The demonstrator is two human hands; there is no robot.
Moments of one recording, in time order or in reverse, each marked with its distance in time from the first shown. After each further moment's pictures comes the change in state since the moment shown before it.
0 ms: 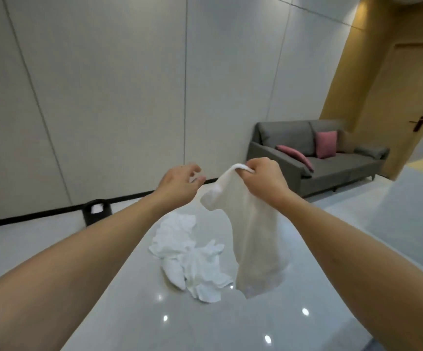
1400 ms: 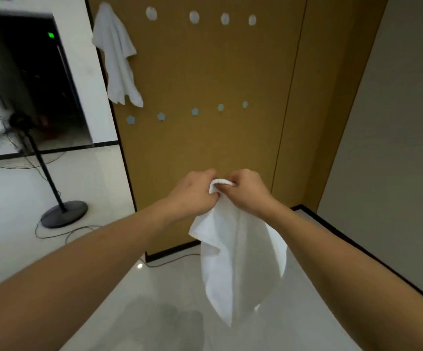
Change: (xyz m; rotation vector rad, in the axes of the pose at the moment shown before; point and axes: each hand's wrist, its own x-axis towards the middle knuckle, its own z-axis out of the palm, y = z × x) left_hand -0.438 -0.571 -0.666 0.610 0.733 -1.123; right_hand -0.232 -0.953 0.615 0.693 -1.104 -1.299
